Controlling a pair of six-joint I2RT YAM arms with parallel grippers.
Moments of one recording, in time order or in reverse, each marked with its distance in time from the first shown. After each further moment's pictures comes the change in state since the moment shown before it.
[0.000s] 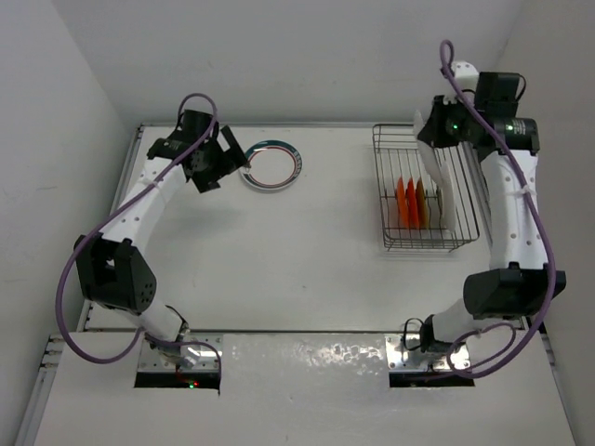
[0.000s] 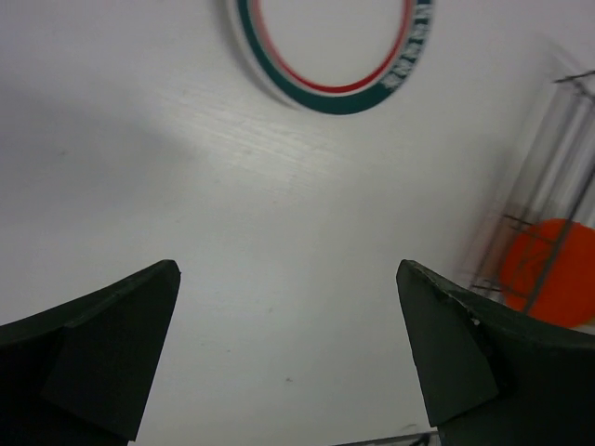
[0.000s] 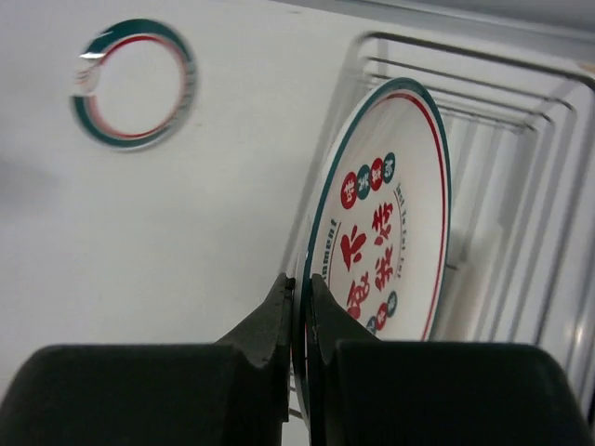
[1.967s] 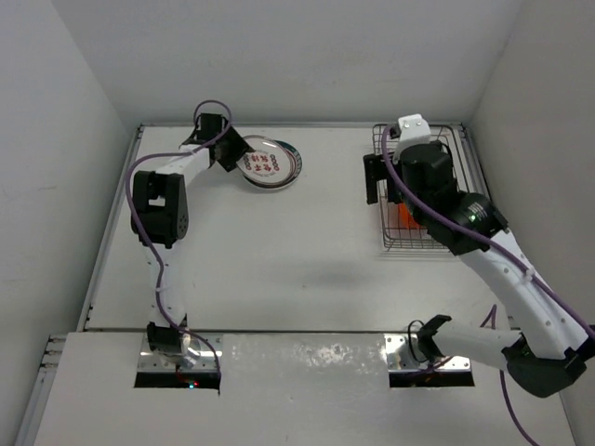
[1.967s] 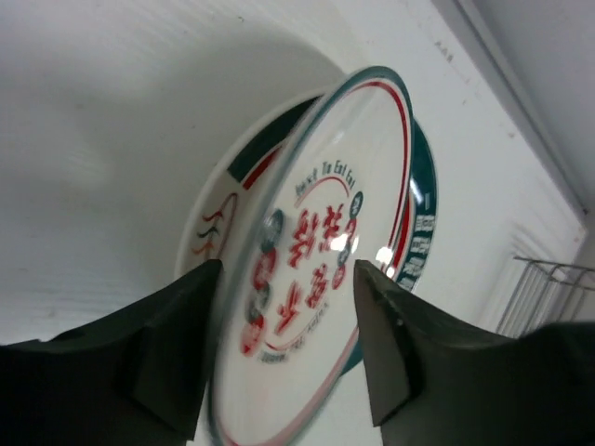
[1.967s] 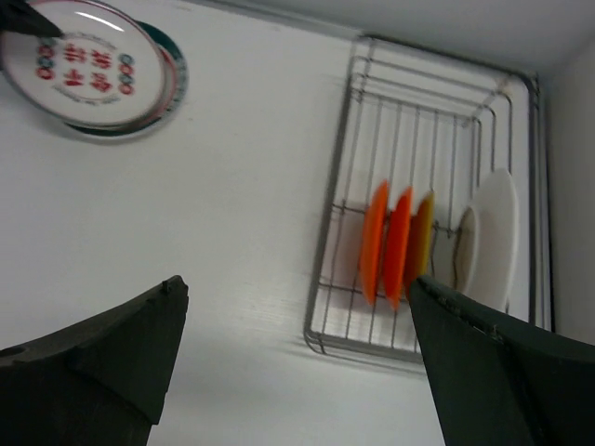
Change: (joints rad) left arm 0.100 0.640 0.256 0.548 0.159 -0.144; right arm 0.743 -0.446 -0.460 0.219 0.823 0.163
